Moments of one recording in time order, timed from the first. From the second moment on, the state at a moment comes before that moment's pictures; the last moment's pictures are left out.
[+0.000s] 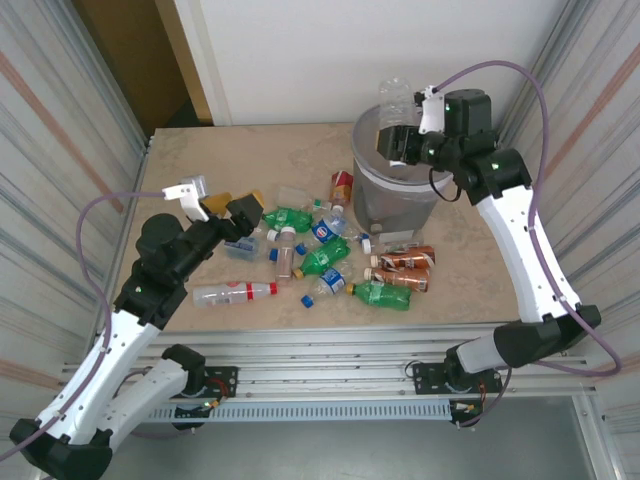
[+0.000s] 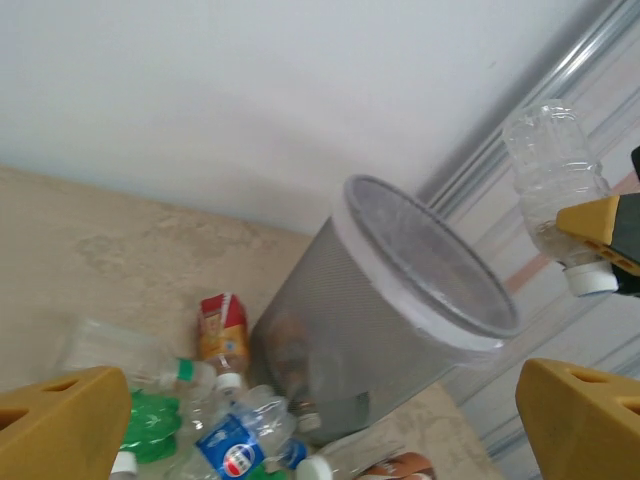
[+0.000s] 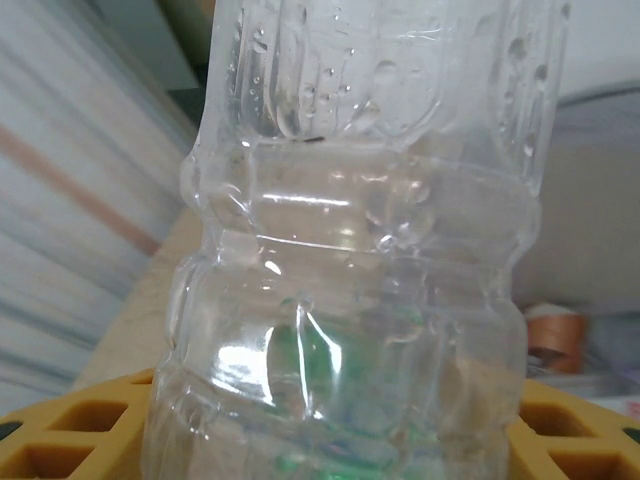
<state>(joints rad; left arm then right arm) -0.45 0.74 0.82 -0.12 0.08 -0.58 0.30 1.45 1.78 -0.83 -0.26 0.30</state>
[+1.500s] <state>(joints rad) -0.43 0.73 0.76 -0.23 -0.06 -0.55 0.20 1.75 1.91 -0.99 0.08 0.10</state>
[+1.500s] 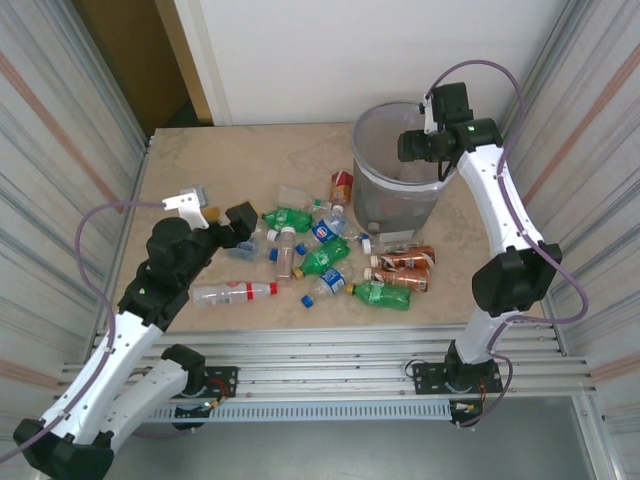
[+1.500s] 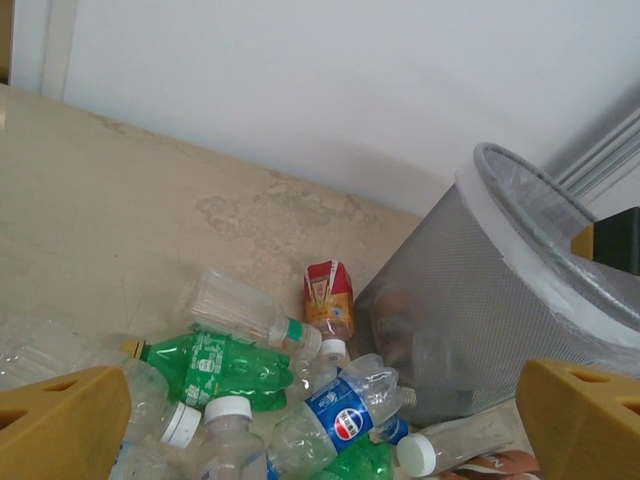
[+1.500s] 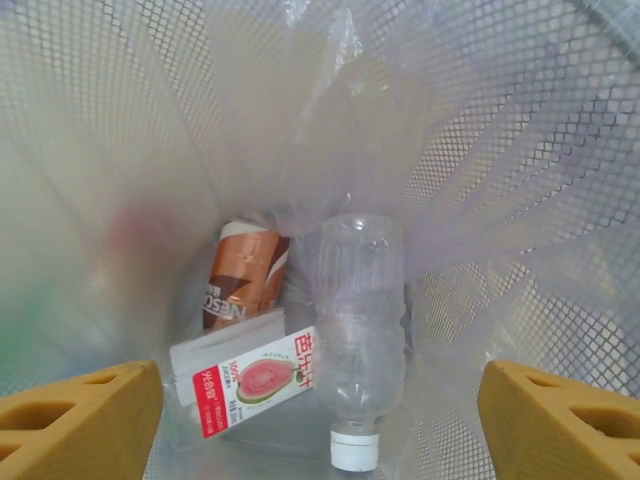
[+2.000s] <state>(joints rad) -0.42 0.74 0.76 -0.53 -0.22 -0.70 0.30 1.53 1.74 -0.86 0.10 0.10</state>
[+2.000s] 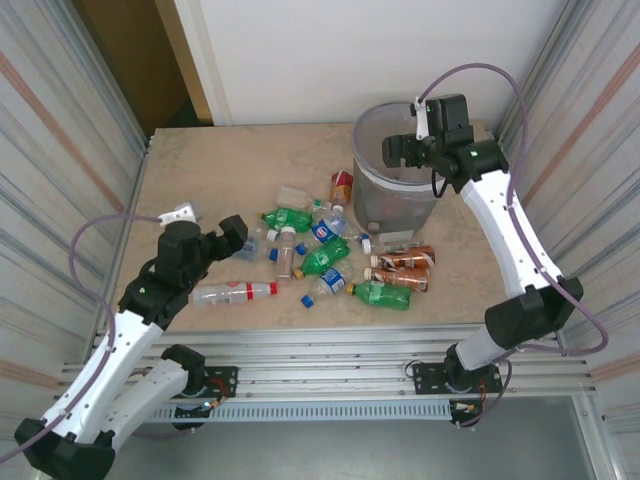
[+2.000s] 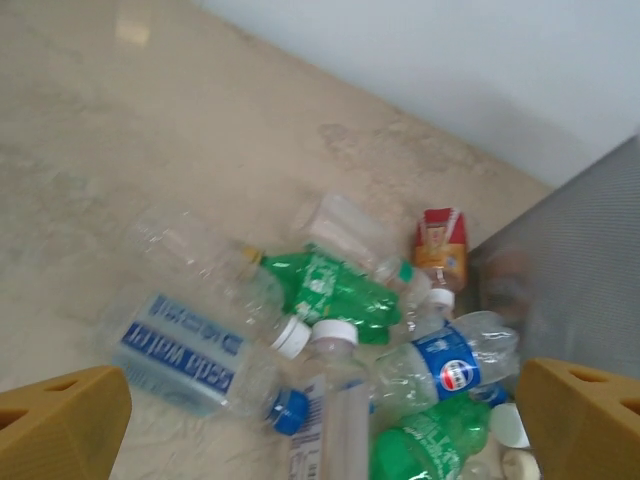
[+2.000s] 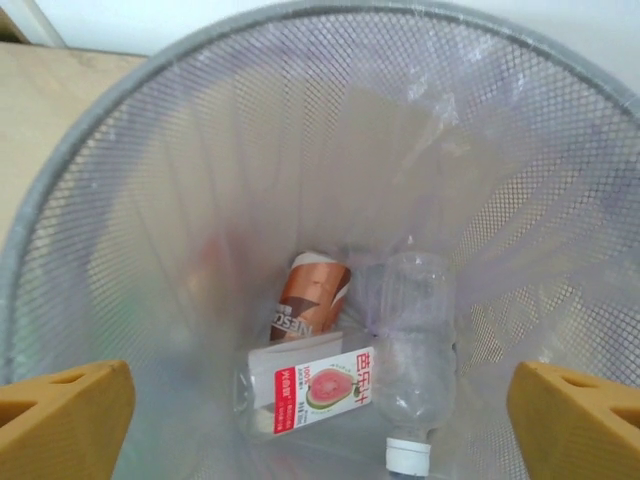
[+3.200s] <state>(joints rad) -0.38 0.80 0.39 -0.63 -0.19 -1.30 0.30 1.35 1.47 -0.68 -0.01 0.26</state>
